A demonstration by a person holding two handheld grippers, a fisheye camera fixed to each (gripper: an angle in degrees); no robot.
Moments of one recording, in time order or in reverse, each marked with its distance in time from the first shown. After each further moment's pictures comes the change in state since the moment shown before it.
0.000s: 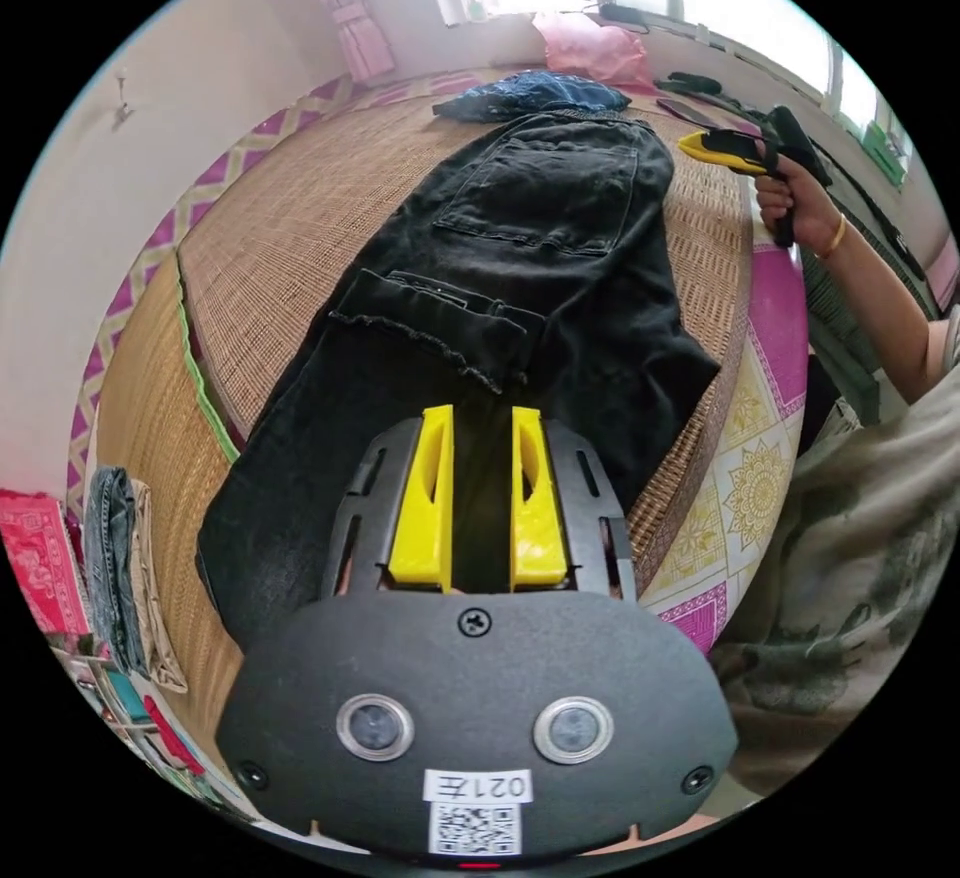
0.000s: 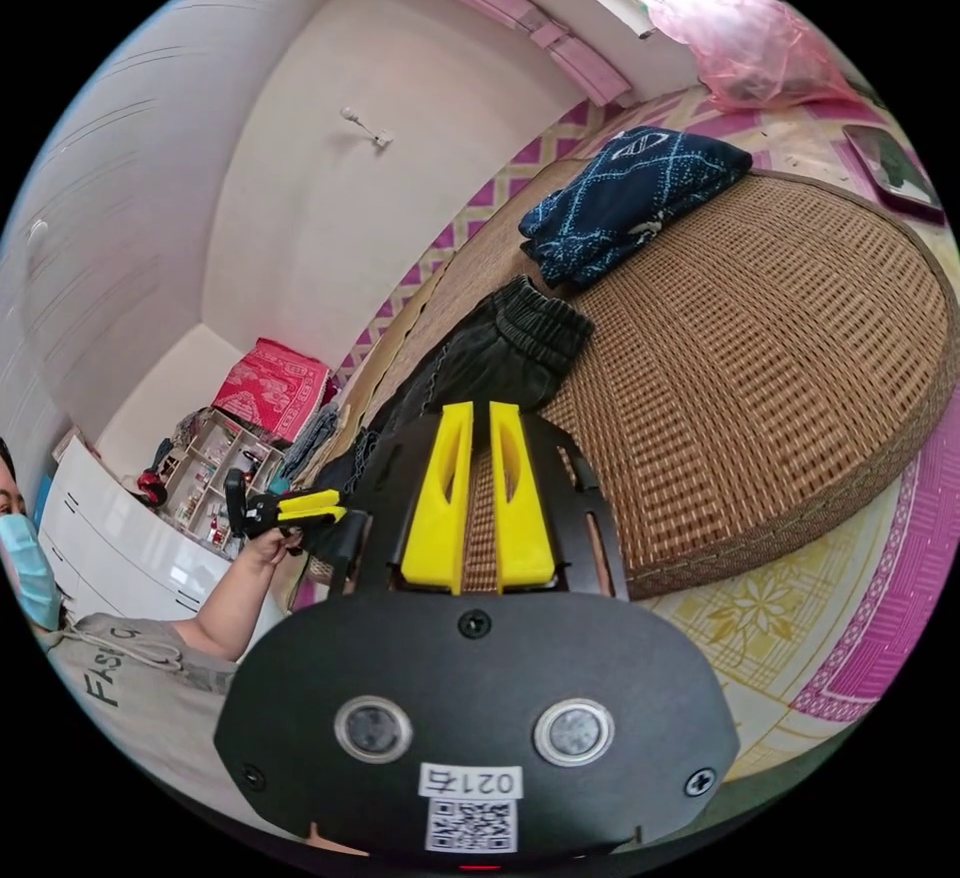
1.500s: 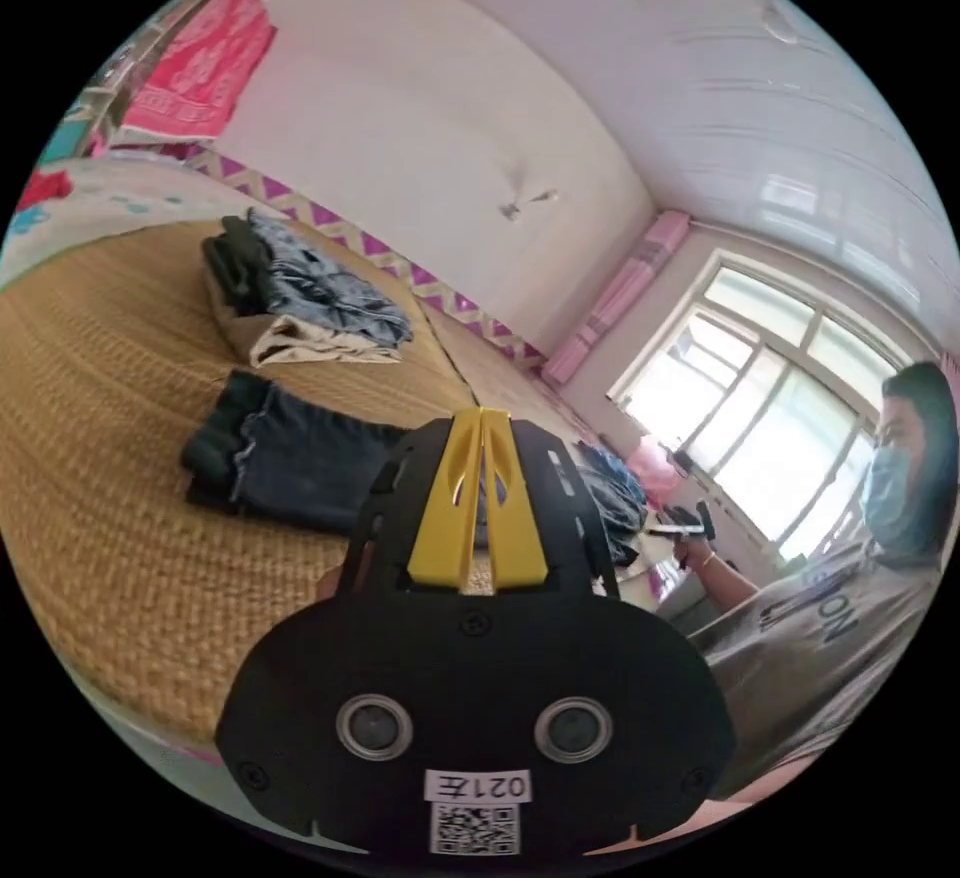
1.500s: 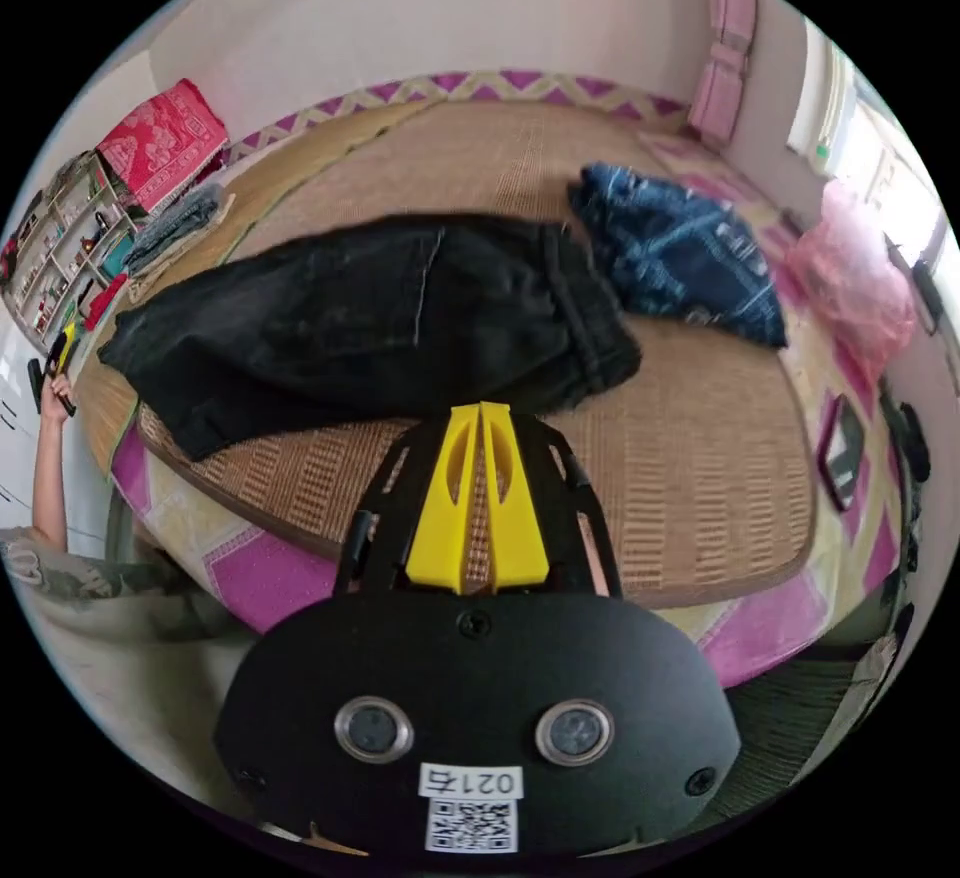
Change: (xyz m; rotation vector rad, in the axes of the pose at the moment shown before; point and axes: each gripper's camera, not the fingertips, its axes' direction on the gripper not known) left arm -0.297 0.714 -0.104 0.869 0.195 -0.846; right arm -0.255 -0.060 0.125 -0.377 0.588 -0.477
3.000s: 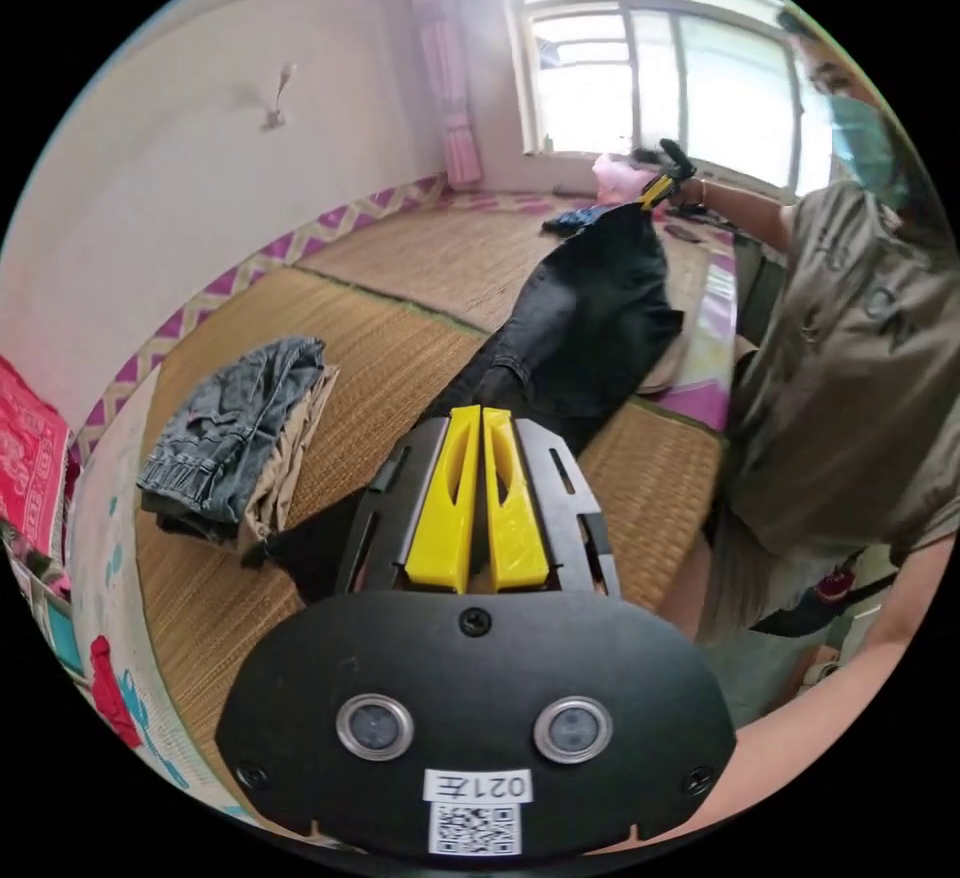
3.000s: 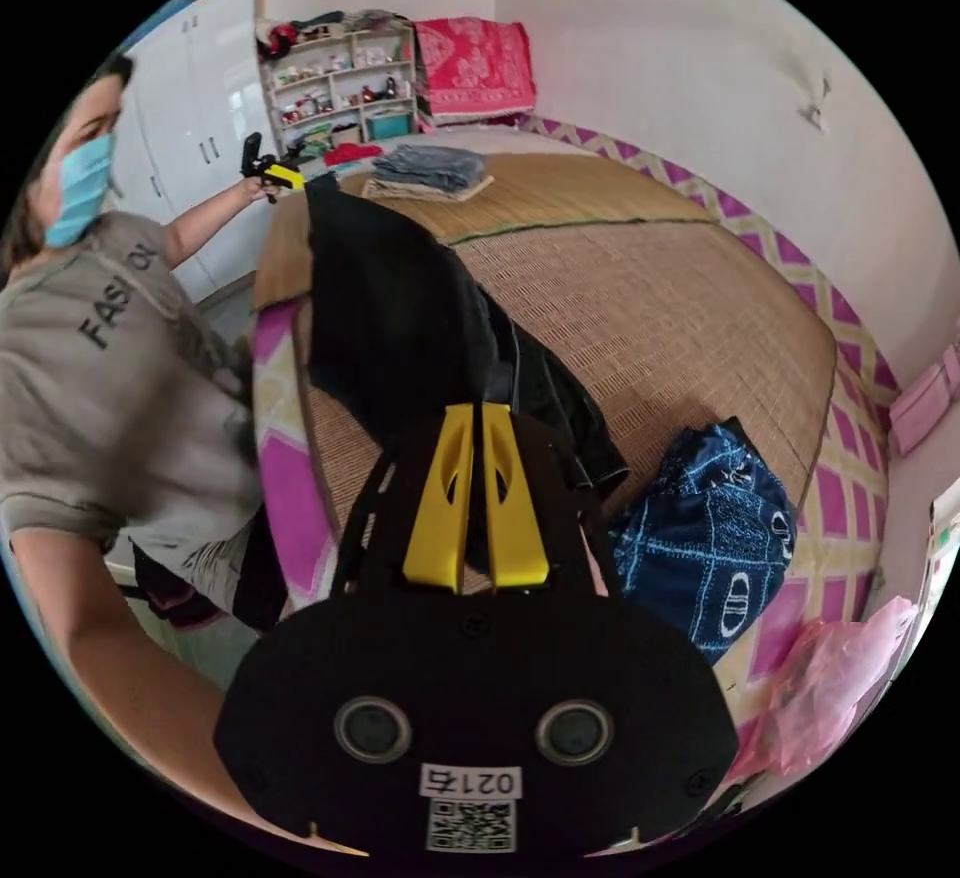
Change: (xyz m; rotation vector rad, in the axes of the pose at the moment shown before) left arm 0.275 -0.084 0.200 -0.497 -0.064 0.799; right arm 0.130 -0.170 -0.055 0.050 -0.375 -0.793
